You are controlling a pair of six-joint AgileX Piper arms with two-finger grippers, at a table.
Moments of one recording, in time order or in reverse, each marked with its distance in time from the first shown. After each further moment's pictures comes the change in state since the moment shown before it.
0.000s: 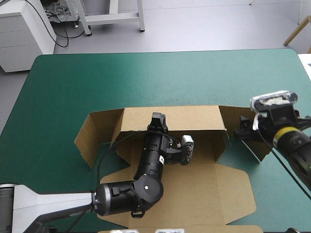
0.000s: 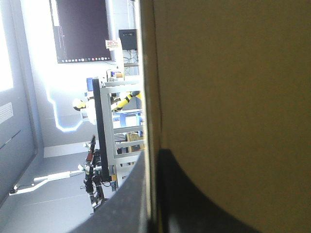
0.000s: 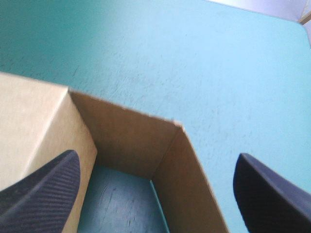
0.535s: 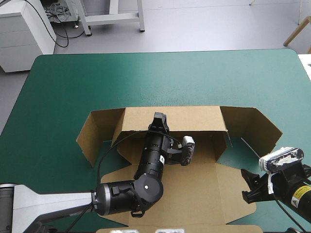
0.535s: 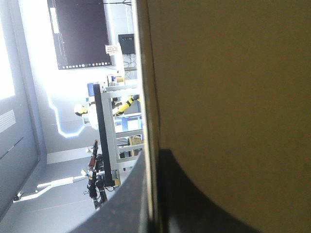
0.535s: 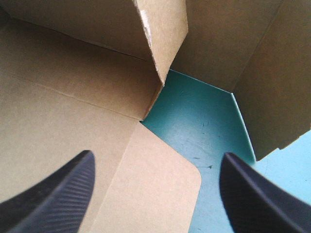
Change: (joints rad) left arm 0.002 0.000 -0.002 0.000 -0.015 0.031; right arm 0.014 -0.433 0.340 0.365 0.058 -0.250
